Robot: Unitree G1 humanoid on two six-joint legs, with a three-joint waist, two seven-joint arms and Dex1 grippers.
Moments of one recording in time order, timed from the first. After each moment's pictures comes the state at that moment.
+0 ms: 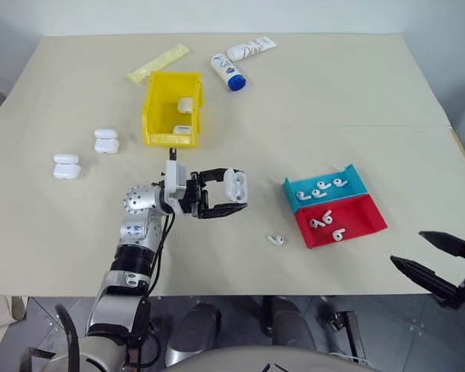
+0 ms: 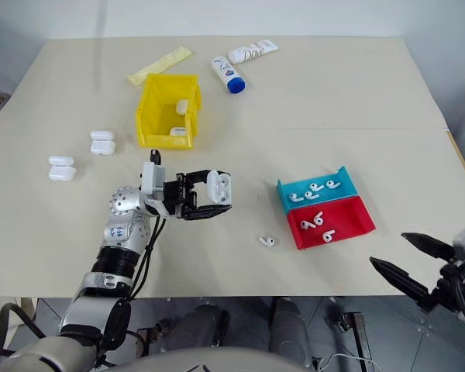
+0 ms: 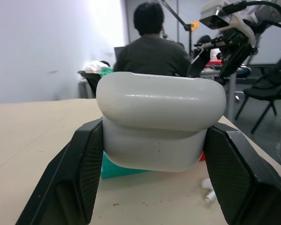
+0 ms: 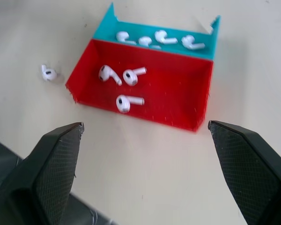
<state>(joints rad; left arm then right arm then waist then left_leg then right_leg) -0.52 0.23 0.01 0.42 -0.43 -0.22 -1.39 0.63 -0.73 -0.94 -0.68 0.76 0.74 0.95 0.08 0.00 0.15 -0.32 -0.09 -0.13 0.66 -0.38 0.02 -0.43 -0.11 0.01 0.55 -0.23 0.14</state>
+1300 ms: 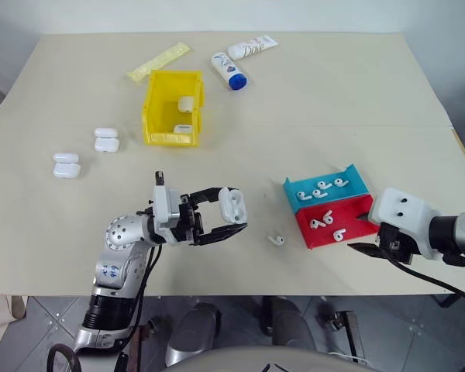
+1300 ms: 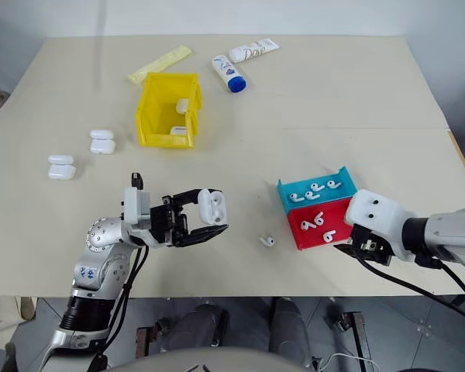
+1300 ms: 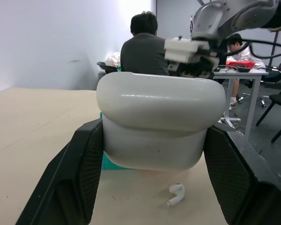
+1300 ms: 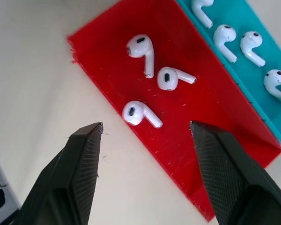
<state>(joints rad) -0.17 0.31 -0.04 -0.15 -0.47 0.00 -1.09 0.04 -1.28 -0.12 -0.56 0.43 0.73 0.90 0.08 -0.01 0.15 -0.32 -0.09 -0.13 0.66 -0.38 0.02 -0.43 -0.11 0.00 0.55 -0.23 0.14</state>
